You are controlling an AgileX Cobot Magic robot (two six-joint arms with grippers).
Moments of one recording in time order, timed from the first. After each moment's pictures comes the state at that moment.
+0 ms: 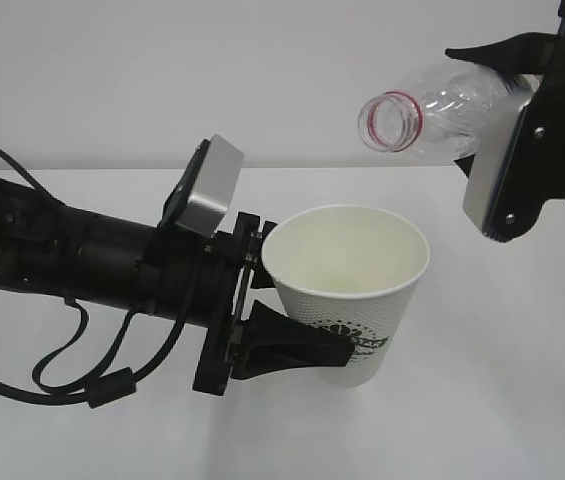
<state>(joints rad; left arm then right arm) -0.52 1.89 -0.89 1.38 -1.13 -0.72 0.26 1.32 -0.63 -0.51 -0.52 -0.97</state>
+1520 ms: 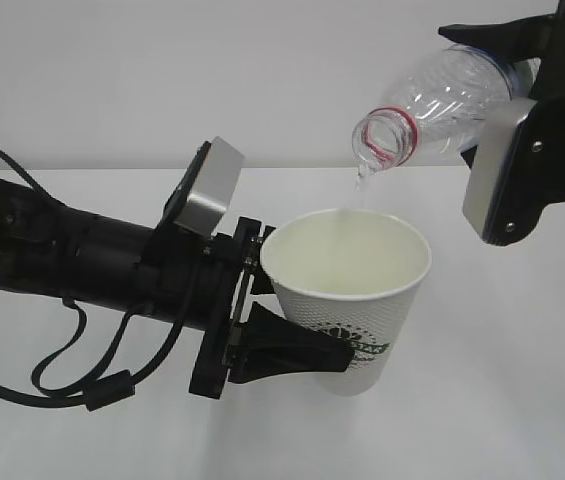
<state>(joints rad) -0.52 1.89 -0.89 1.40 -1.15 -0.76 0.26 1.32 -0.63 -0.51 -0.61 -1.11</state>
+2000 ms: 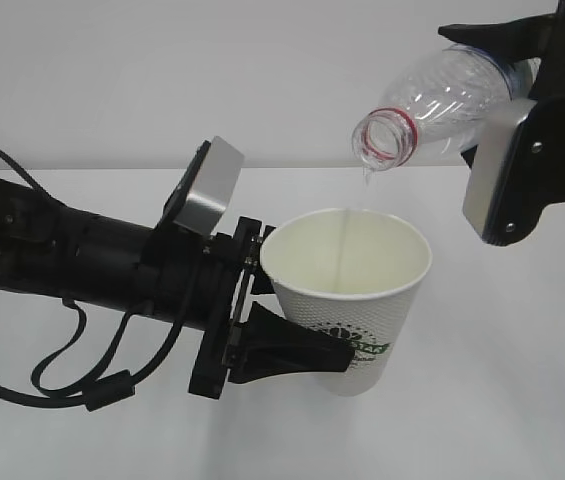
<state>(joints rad) -0.52 1.89 -0.89 1.40 -1.15 -0.76 0.26 1.32 -0.63 -0.51 -0.61 -1.12</state>
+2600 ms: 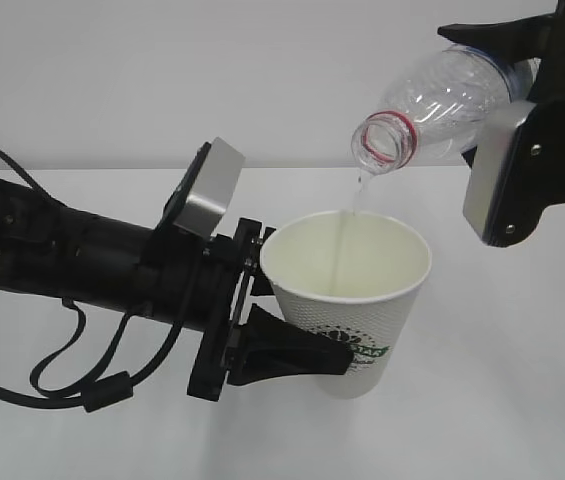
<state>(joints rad) -0.52 1.89 -0.89 1.41 -1.15 -0.76 0.26 1.32 -0.63 -0.51 -0.61 -1.13</state>
